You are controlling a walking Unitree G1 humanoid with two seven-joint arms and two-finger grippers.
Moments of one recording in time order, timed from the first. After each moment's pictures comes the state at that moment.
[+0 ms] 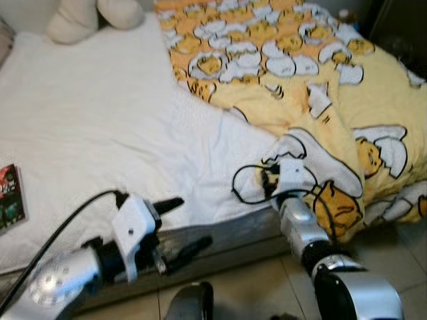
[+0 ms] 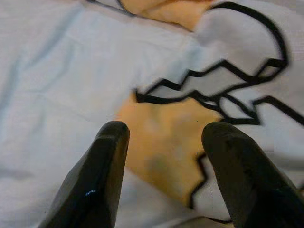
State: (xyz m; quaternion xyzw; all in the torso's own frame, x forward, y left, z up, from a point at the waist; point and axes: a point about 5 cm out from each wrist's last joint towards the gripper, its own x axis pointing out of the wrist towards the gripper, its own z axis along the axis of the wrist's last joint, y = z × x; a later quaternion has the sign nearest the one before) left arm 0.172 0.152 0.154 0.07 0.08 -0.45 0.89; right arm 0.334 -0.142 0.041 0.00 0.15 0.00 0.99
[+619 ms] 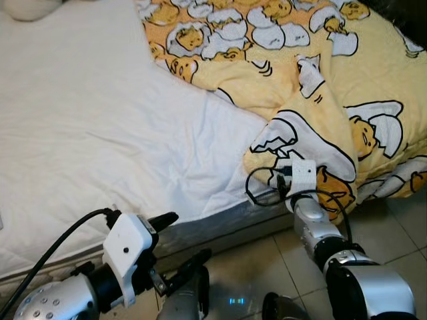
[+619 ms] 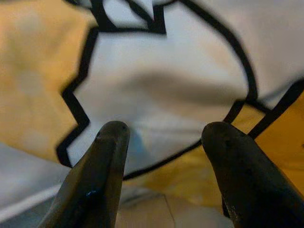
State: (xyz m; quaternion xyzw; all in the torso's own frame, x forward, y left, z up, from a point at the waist) left arm 0.146 0.149 0.159 0.04 0.11 -0.40 0.91; right arm 0.332 -0.166 0.034 -0.05 0.20 -0.04 0.98
